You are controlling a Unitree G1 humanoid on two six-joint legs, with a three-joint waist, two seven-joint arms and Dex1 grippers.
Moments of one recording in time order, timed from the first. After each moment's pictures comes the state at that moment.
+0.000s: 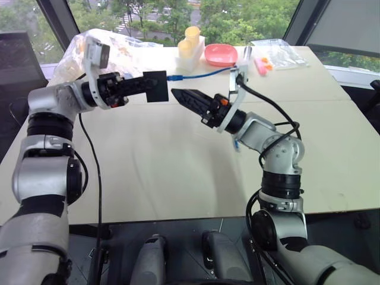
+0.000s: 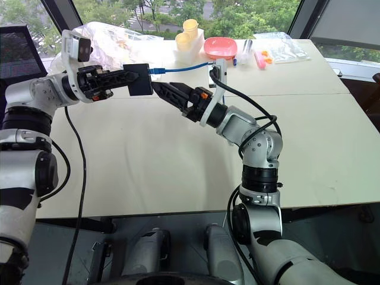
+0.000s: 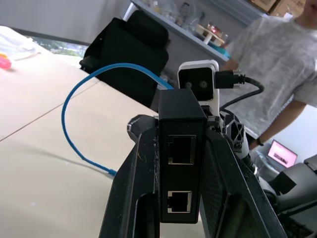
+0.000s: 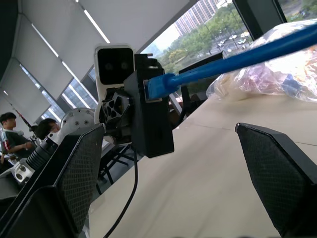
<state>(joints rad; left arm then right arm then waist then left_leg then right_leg) -1.21 0.64 0.01 0.92 -0.57 0.72 -1.61 -0.78 -0.03 -0.24 -0.03 0.76 0.95 0.54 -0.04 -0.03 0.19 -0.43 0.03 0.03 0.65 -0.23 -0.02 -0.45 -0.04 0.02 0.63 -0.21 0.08</state>
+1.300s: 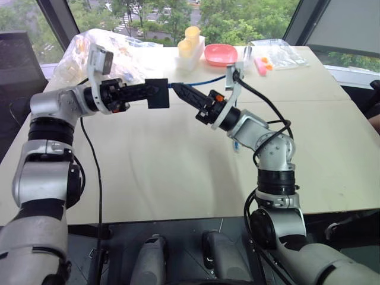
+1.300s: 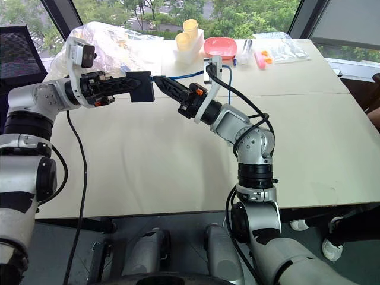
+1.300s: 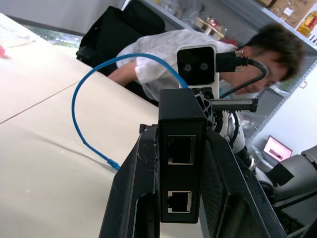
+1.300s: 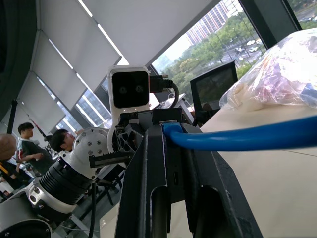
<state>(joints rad) -1.17 0.65 -0.03 0.88 -0.60 0.73 -1.60 -0.80 -0.03 -0.19 0.02 0.83 0.88 0.53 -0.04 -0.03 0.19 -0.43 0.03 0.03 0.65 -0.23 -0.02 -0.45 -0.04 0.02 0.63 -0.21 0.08</state>
